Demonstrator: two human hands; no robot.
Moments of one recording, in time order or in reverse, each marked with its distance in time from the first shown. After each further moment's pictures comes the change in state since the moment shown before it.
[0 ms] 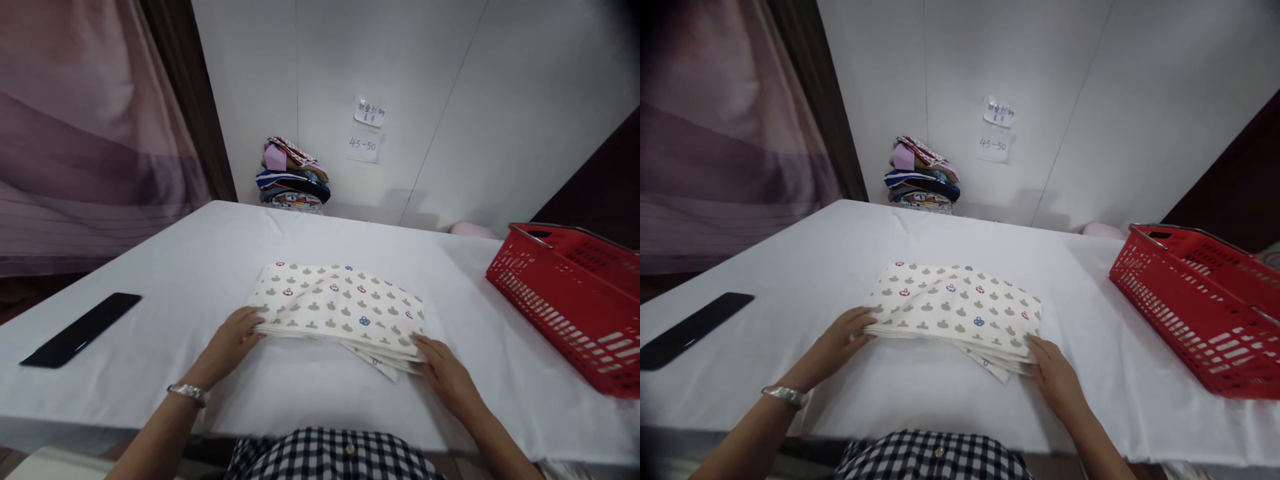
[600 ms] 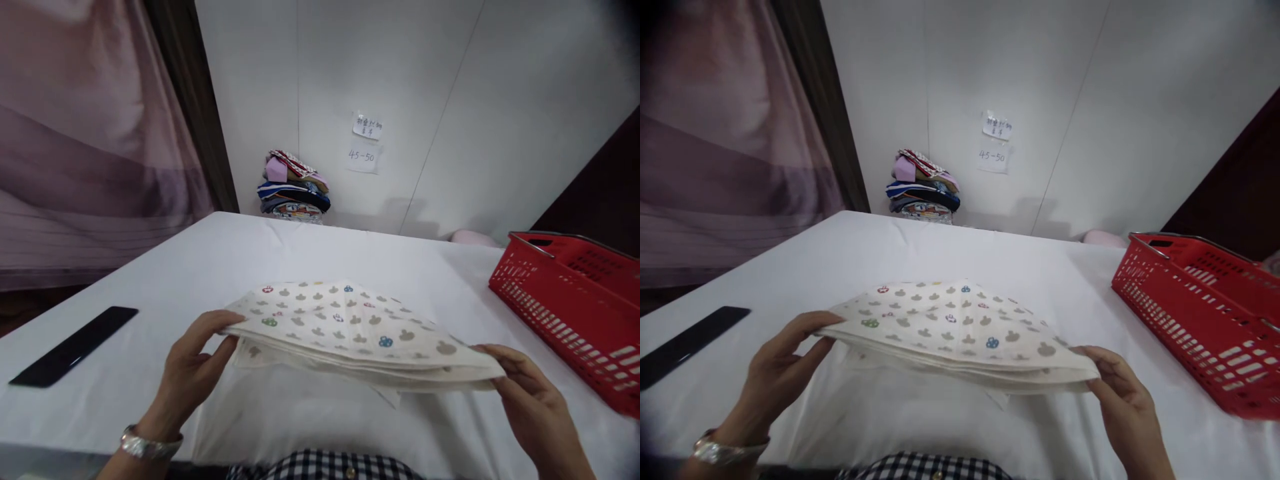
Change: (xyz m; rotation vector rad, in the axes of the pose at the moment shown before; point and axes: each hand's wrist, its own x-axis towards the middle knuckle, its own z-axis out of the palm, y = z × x) left_hand -0.002 0.064 -0.069 -0.260 0.450 0.053; right_hand 0.004 -0.016 -0.087 0.976 0.434 0.511
